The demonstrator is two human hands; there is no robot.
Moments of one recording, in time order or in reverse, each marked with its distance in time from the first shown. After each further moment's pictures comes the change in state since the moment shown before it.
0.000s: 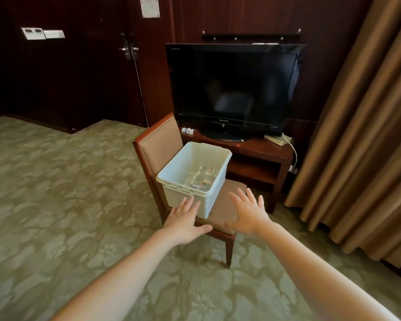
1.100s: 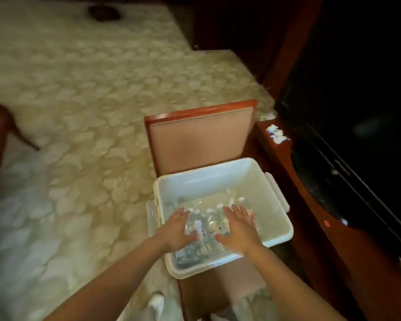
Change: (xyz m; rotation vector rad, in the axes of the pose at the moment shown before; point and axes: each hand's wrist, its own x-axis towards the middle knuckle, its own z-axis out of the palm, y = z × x) left_hand 0.418 -0.088 0.026 -0.705 0.109 -0.750; right_hand 0.562 0.073 0.016 -0.167 -0.485 -0.643
